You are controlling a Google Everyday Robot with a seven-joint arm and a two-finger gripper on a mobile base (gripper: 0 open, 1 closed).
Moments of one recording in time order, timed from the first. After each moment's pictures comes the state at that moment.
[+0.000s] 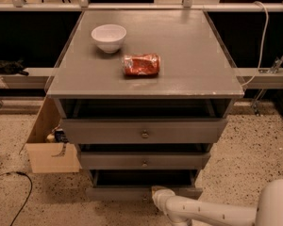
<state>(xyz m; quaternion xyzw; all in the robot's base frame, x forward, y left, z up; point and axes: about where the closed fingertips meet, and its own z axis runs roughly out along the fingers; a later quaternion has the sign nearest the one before) 0.530 -0.073 0.218 -0.10 0.92 0.11 0.36</state>
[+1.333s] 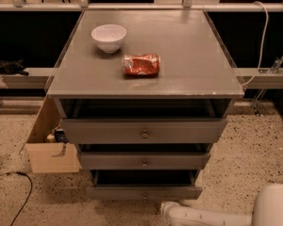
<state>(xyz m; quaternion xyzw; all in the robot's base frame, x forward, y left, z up) 0.475 -0.128 0.149 0.02 0.96 0.05 0.28</state>
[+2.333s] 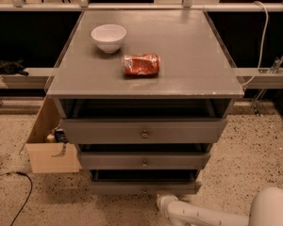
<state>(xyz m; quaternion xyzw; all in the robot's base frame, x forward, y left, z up) 0.527 -0.110 0.155 -0.02 0.94 0.08 0.34</state>
